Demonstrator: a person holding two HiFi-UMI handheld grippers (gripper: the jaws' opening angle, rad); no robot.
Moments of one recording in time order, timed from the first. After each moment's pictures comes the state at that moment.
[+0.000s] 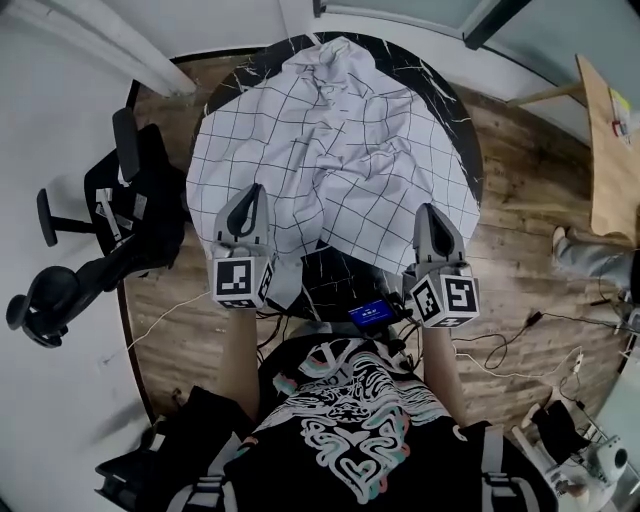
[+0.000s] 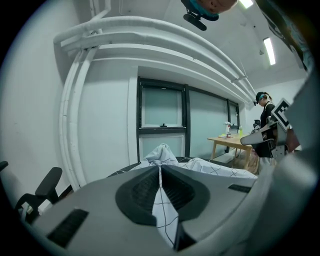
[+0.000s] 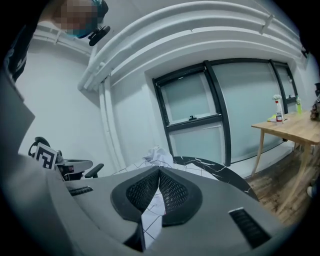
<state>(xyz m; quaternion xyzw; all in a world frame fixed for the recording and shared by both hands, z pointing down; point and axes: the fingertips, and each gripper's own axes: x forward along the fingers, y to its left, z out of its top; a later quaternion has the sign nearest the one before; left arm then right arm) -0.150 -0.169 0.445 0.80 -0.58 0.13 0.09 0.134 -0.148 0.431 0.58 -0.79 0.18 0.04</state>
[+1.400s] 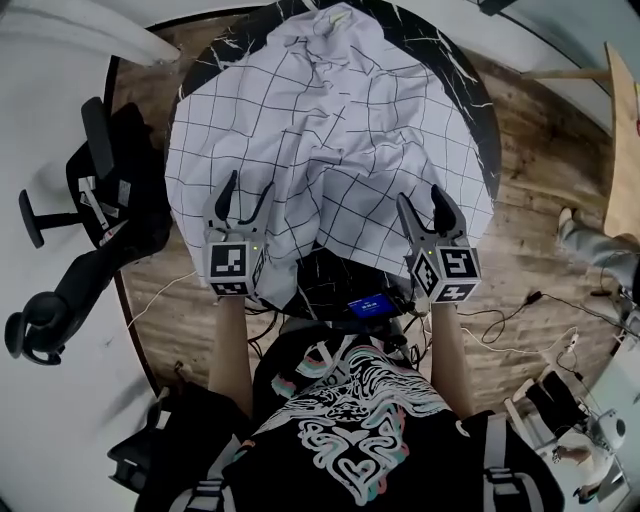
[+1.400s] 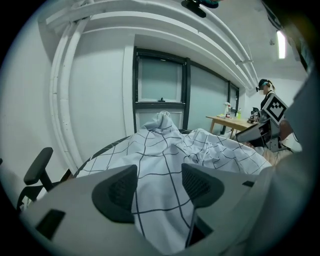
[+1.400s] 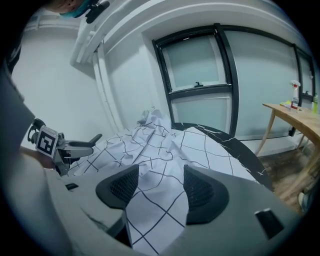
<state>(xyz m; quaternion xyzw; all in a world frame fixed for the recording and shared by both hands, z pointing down) -0.156 -0.196 0.551 0.79 -0.54 0.24 0.17 0.131 -0.185 0.552 0.52 -0.79 0.27 0.18</state>
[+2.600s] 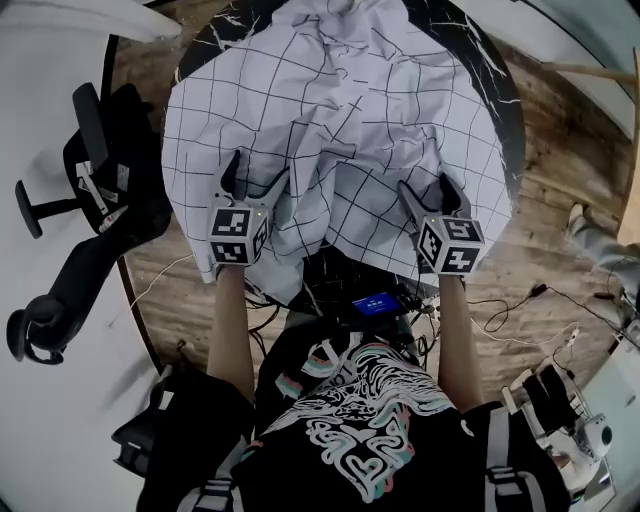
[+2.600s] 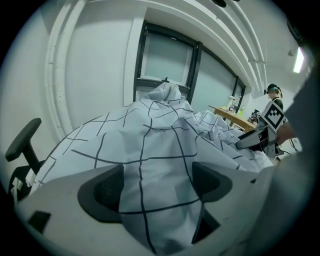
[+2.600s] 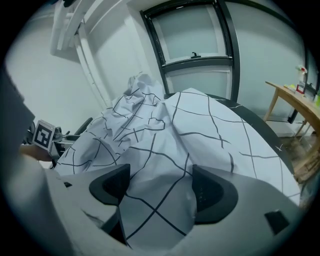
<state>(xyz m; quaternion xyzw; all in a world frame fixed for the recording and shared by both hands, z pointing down) -0.164 -0.210 0.635 0.77 -0.50 0.28 0.27 0.128 -0.195 0.645 0.50 -0.74 0.36 0.27</state>
